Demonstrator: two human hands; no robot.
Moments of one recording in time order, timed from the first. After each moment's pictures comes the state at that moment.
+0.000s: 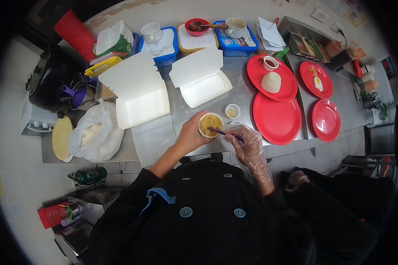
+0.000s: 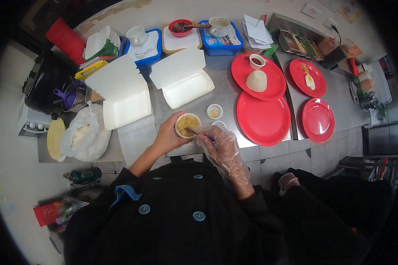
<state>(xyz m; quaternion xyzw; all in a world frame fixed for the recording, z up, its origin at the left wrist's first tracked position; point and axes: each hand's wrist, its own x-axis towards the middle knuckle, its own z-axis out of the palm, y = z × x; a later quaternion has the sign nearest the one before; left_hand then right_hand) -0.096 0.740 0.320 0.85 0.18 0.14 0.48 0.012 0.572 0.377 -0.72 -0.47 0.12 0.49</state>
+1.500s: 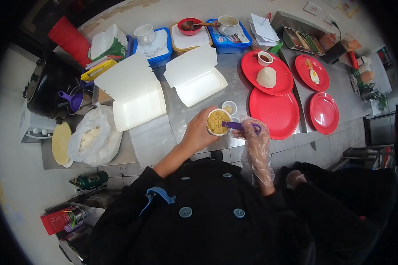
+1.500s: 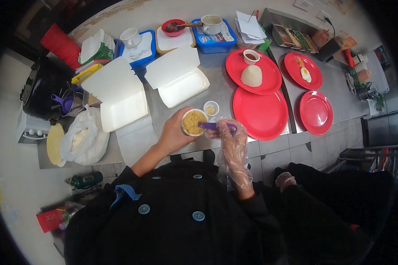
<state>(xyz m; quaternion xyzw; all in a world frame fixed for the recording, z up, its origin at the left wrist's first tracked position) -0.078 0.720 0.340 0.86 0.15 0.18 0.45 0.010 0.559 0.362 -0.62 -0.08 0.22 0.75</state>
